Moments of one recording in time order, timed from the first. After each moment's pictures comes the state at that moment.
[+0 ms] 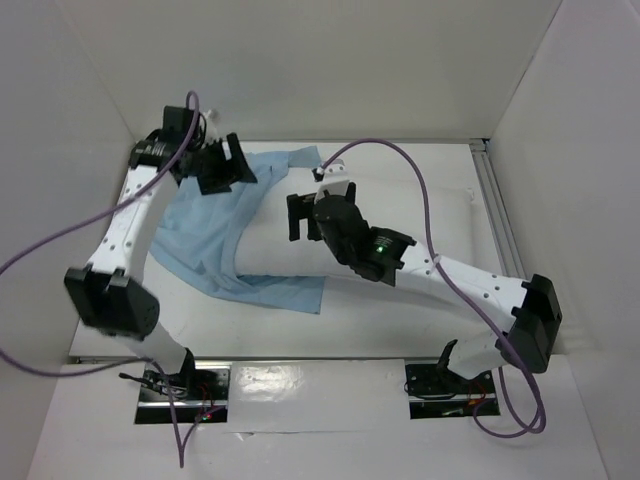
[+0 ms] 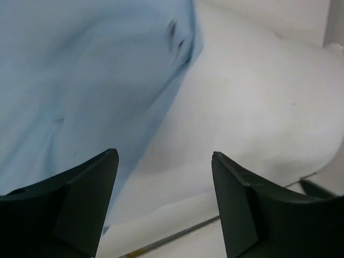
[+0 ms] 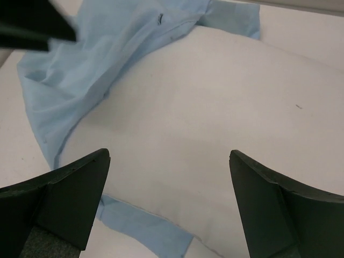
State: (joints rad) left arm -0.13 1.73 1.87 -0.97 0.36 -0.42; right arm 0.99 1.42 1.23 -0.17 0.59 0.37
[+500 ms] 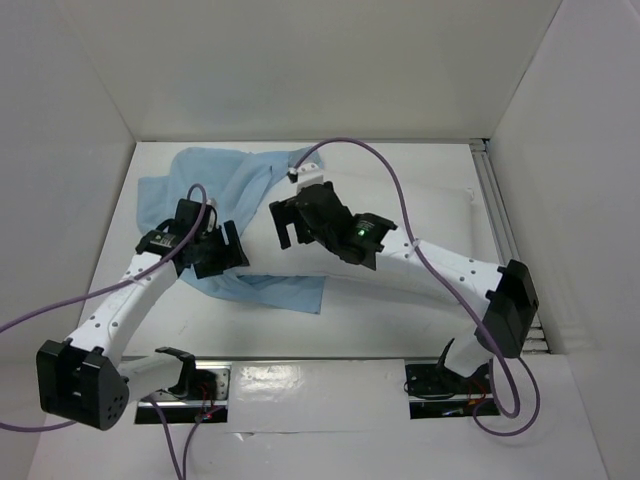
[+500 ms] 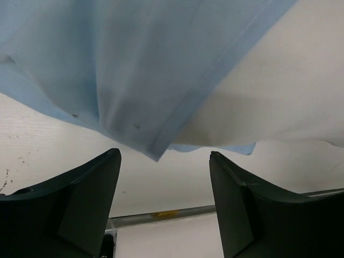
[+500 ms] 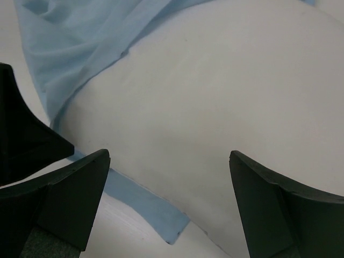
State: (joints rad) left arm -0.22 1.14 0.94 -0.79 0.11 -0.55; right arm 0.96 1.54 1.37 -0.35 0.38 0.32
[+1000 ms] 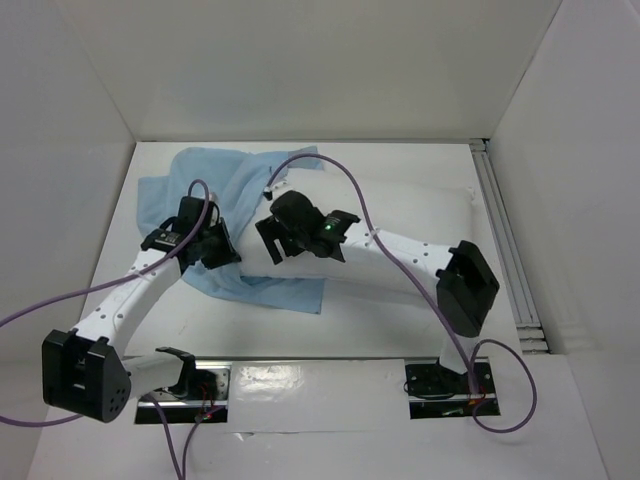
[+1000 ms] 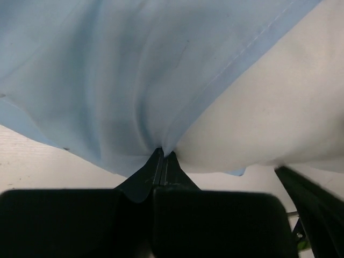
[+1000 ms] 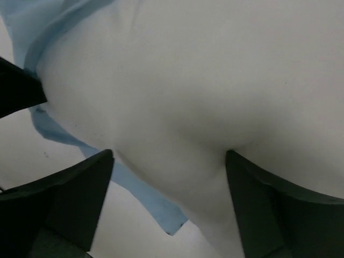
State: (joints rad) left arm -0.23 1.18 0.90 -0.66 0.08 -0.58; right arm 0.96 1.75 1.46 -0.45 0.21 0.28
